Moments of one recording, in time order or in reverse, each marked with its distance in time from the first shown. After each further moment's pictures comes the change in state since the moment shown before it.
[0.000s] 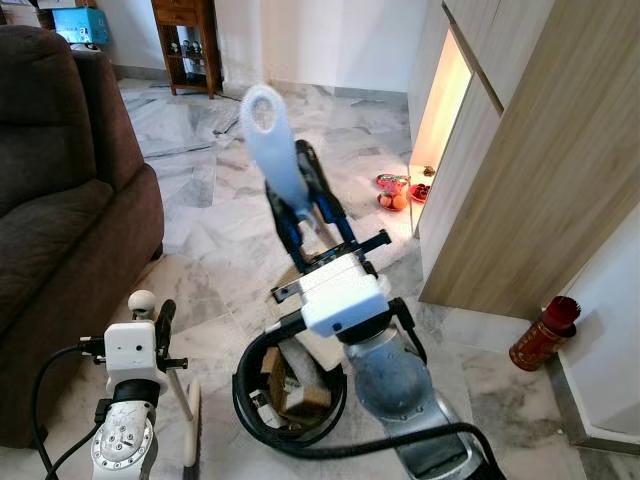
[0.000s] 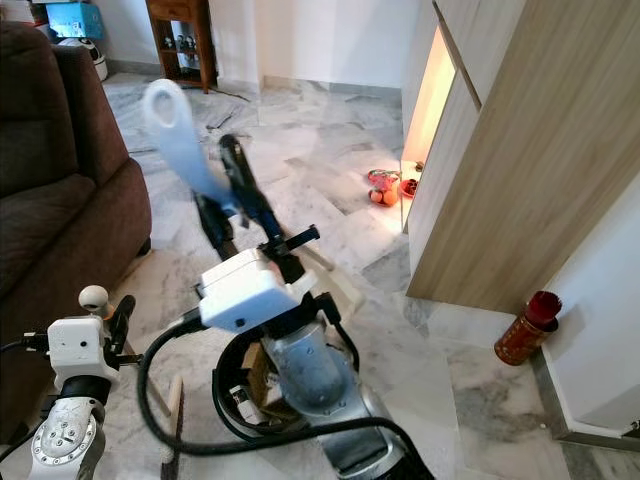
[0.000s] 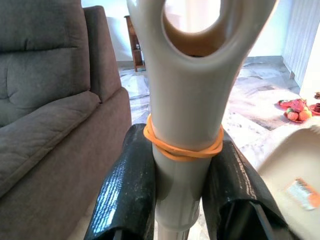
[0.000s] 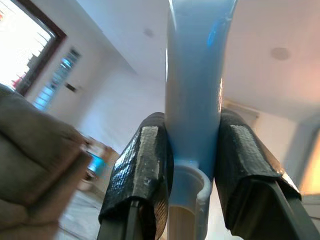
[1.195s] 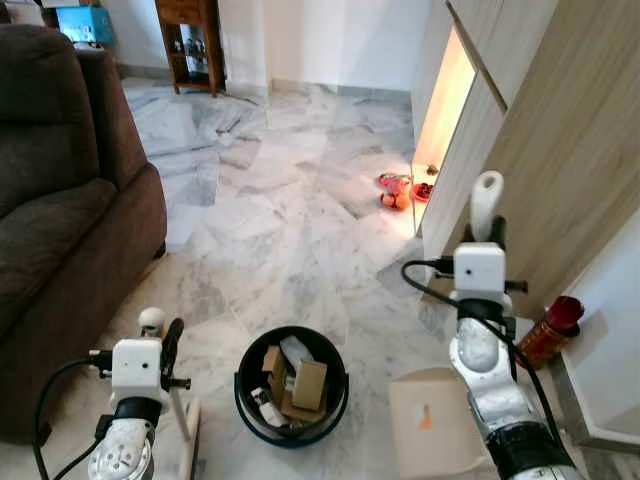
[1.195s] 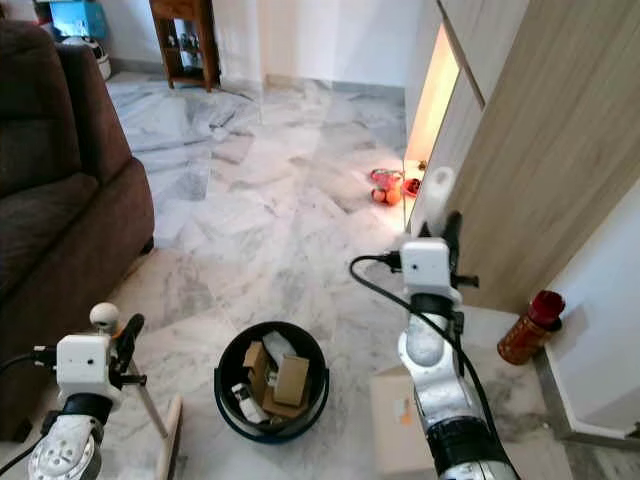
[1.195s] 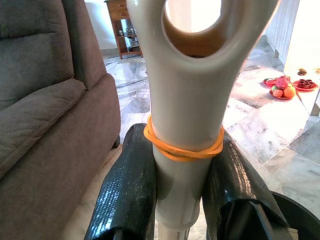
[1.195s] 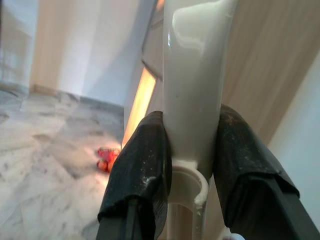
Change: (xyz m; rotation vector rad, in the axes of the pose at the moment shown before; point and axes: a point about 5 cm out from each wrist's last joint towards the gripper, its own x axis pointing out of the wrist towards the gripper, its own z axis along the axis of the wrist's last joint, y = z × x) left arm -0.015 -0.003 -0.014 0.021 0.055 -0.087; right arm -0.102 -0.106 -0.157 -0.149 0.733 -0.541
